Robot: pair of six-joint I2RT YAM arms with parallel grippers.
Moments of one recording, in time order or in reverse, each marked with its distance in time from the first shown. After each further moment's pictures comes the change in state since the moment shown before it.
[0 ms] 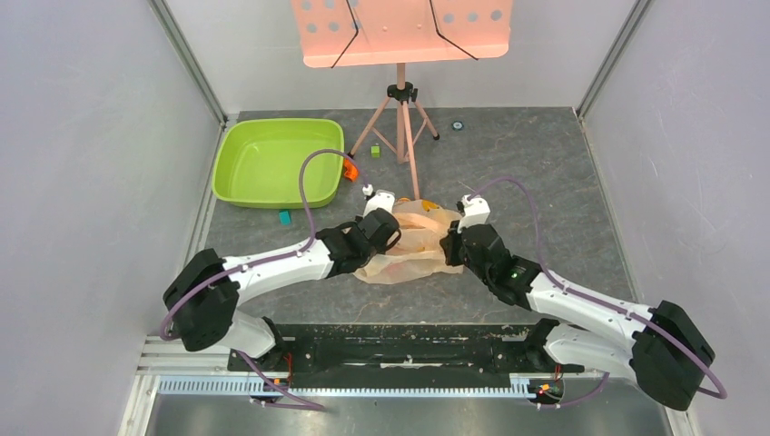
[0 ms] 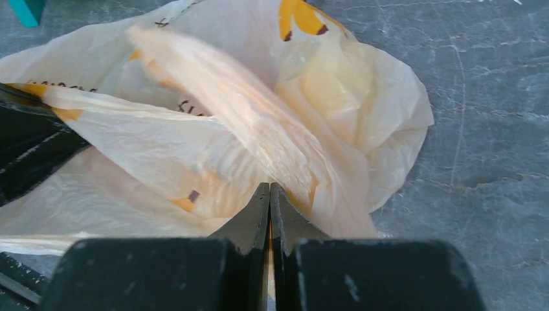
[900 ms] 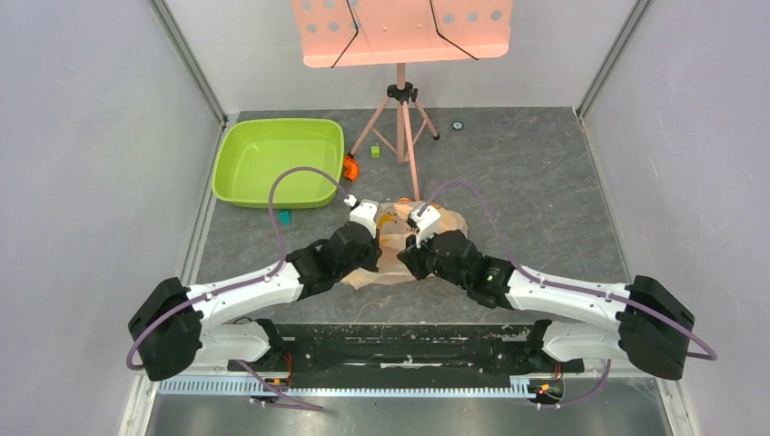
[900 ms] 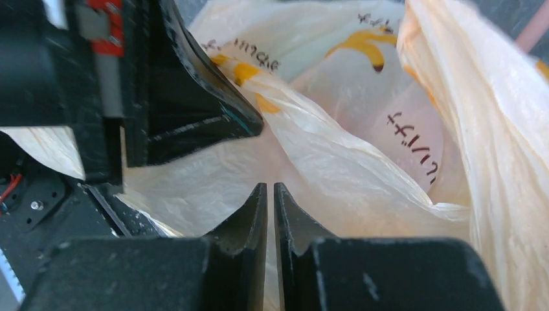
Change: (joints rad) left arm 0.016 -0.241 -0.234 0.223 0.170 0.004; right arm 0.208 0.132 0.128 0.101 -0.169 -0.178
